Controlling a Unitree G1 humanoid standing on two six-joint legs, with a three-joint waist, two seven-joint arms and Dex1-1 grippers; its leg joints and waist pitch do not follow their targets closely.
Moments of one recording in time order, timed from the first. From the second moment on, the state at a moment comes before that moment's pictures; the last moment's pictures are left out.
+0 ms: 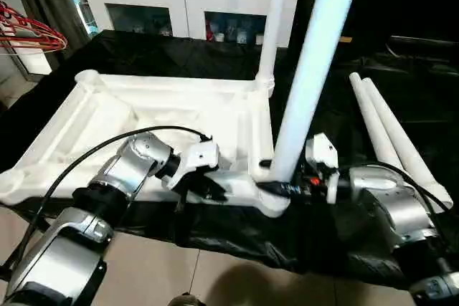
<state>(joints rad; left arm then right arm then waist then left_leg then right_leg) -0.72 0.38 -0.39 0.69 0.07 0.12 -1.32 -0.40 -0.38 0.16 0.38 0.26 0.10 1.07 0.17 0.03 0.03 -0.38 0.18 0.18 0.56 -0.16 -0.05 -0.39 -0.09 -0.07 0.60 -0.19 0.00</state>
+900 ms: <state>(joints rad) -0.66 0.18 -0.30 0.57 0.13 0.34 -0.86 -0.62 -0.13 0.01 0.75 0.17 0.03 0.42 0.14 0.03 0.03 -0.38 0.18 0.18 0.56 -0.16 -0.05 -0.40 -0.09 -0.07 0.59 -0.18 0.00</state>
